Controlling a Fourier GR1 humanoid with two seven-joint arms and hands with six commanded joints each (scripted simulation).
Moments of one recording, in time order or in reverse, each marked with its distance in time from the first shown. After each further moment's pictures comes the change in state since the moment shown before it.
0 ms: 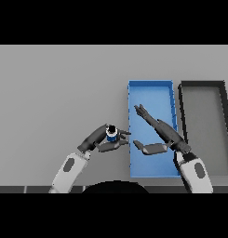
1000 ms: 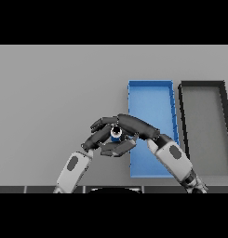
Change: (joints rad) left arm 0.034 -0.063 0.073 0.018 -0.040 -0.108 0.025; right arm -0.468 0.133 0.208 0.201 -0.031 0.107 0.178
